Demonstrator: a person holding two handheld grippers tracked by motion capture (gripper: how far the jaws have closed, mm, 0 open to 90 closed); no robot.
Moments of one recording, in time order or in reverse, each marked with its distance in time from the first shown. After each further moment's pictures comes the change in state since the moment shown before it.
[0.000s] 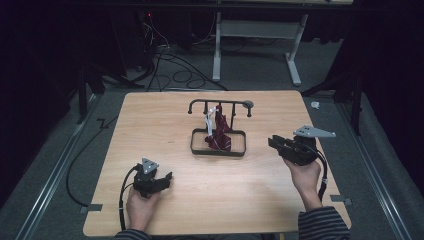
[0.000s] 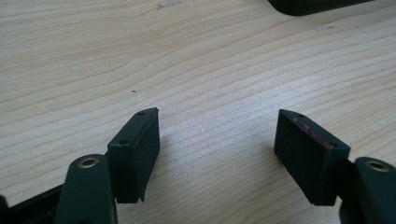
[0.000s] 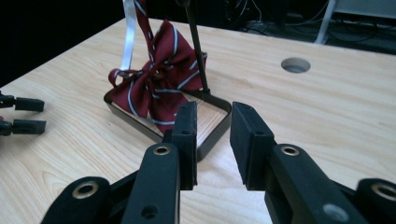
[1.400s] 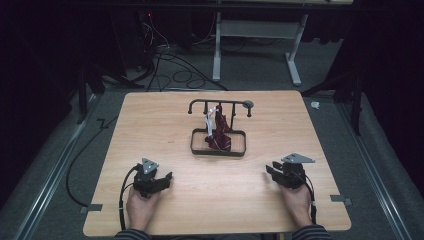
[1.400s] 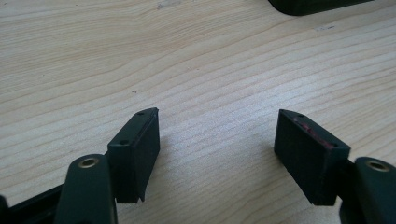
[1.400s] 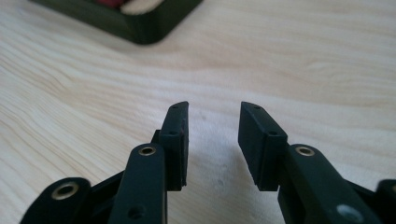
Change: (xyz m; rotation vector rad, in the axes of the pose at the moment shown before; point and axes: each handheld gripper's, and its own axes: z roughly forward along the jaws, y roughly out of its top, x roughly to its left) left arm 0.000 0.000 0.000 0.001 0.001 0.001; right arm -0.004 -0.099 0.039 0.198 -0.146 -0.002
